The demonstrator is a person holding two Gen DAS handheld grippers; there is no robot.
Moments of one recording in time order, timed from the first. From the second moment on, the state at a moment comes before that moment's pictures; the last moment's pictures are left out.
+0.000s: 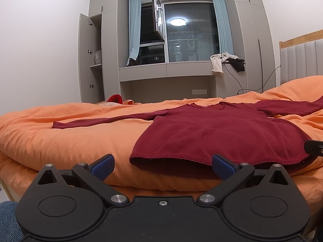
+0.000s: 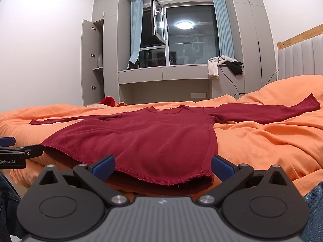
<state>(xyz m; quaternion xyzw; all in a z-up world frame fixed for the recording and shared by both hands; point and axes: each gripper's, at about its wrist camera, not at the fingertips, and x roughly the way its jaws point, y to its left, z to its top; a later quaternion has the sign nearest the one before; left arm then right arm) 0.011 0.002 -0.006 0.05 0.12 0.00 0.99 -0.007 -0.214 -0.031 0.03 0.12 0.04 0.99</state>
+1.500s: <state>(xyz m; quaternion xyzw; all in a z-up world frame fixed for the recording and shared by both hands) 0.130 -0.048 0.055 0.03 0.22 -0.05 0.97 0.125 -0.287 0.032 0.02 0.24 0.01 0.97</state>
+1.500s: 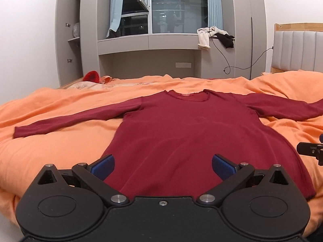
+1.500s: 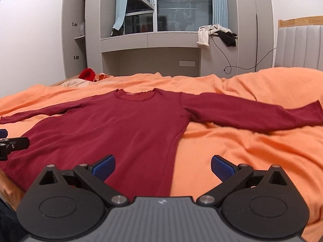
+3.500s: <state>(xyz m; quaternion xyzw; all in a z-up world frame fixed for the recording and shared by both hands) 0.308 -0.090 -0.001 0.03 0.28 -0.08 0.96 0.265 -0.502 0.011 0.17 0.17 -0.24 0.94</state>
